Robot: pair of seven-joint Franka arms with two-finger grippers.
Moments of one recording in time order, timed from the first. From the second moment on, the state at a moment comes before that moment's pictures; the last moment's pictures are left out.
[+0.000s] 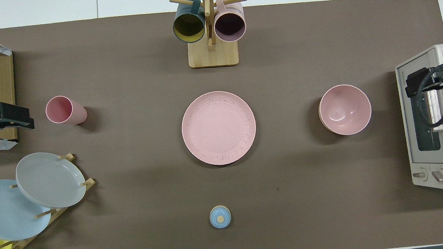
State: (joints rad) left arm 0.03 -0.03 -0.12 -1.60 -0.02 1.54 -0.13; right arm 0.13 0.02 -0.14 -1.58 -0.04 1.51 -0.06
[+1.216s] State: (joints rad) left arm 0.03 -0.03 -0.12 -1.60 -0.02 1.54 -0.13; right arm 0.25 0.11 0.03 -2.03 -0.02 2.21 0.19
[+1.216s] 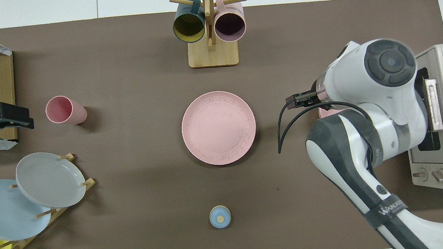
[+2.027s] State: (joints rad) left arm 0.03 -0.03 -0.13 -1.60 -0.02 1.54 -0.13; right arm 0.18 0.10 0.02 -2.22 -0.02 2.36 0.10
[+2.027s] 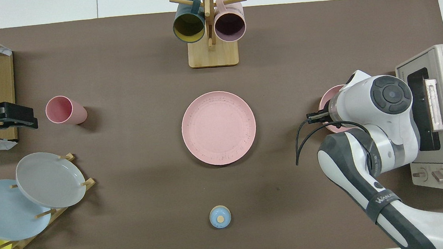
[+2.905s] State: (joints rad) left arm 0.03 0.15 -0.13 -1.62 -0.03 1.76 -0.15; right arm 0.55 0.28 0.03 -1.63 -0.05 1.89 0.53
